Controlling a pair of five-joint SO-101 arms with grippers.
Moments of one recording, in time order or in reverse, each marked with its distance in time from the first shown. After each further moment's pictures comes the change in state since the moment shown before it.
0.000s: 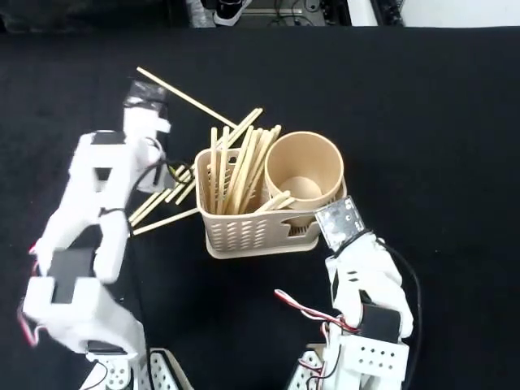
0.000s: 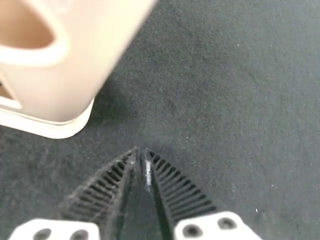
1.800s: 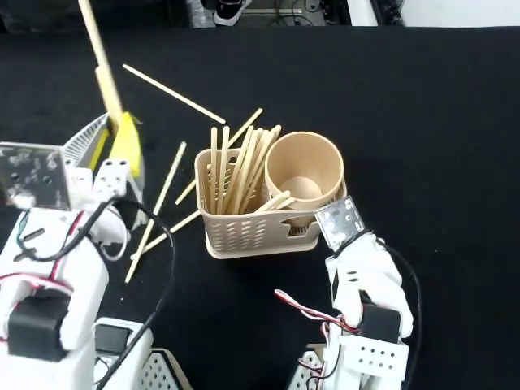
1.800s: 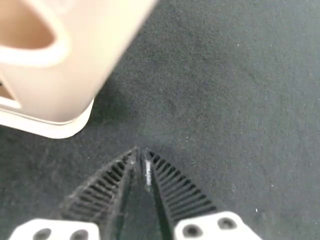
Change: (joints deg) left arm 9.1 -78.5 13.7 -2.1 16.2; right arm 0.0 0.0 0.0 0.0 0.0
